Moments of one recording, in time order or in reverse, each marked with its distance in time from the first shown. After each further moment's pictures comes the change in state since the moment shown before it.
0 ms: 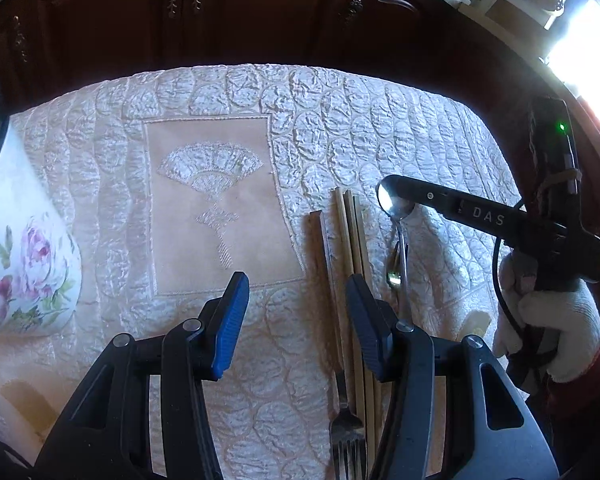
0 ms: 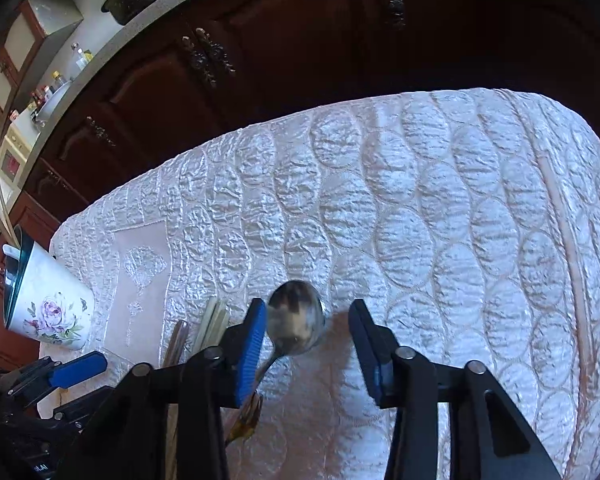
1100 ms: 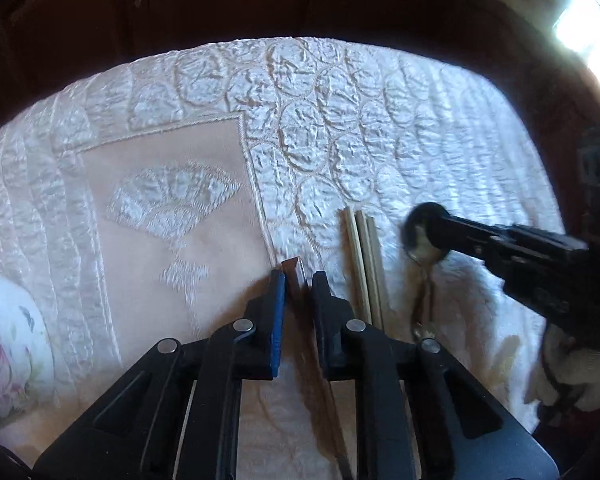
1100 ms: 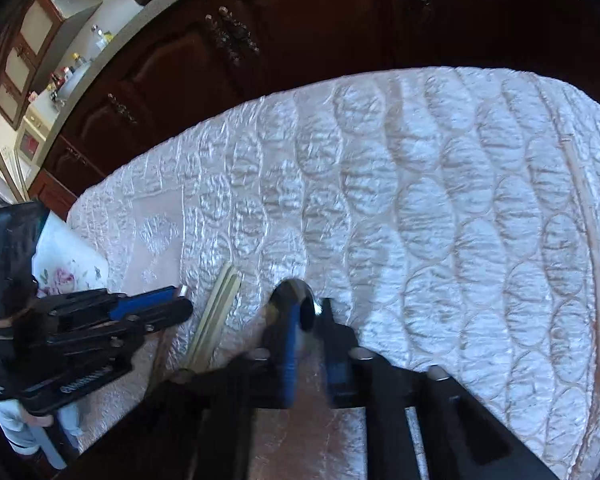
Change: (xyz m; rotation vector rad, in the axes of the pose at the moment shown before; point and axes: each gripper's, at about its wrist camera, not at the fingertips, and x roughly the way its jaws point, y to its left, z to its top) left arm 0.051 -0.002 0.039 0.055 0.093 -0.004; right arm 0.012 0.005 -0.027 -0.049 0.059 0.082
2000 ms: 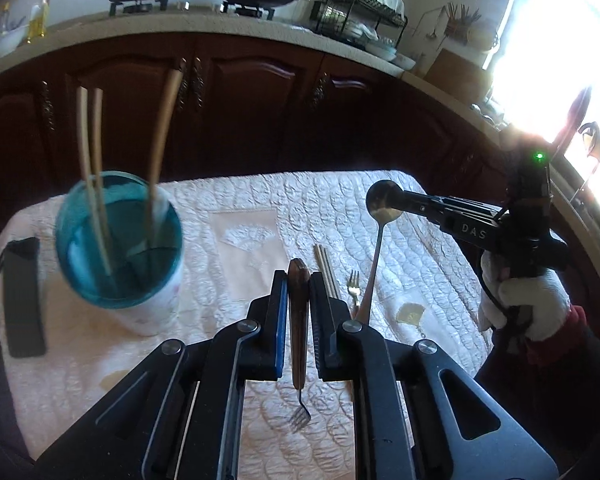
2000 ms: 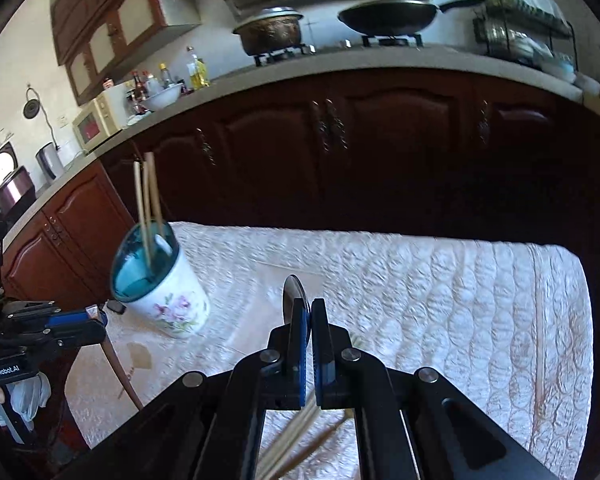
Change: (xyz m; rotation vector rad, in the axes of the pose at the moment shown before) left arm -0.218 0.034 -0.088 0.034 -0.353 -0.079; right arm -0.137 0.125 0.007 -0.255 -0.272 0.025
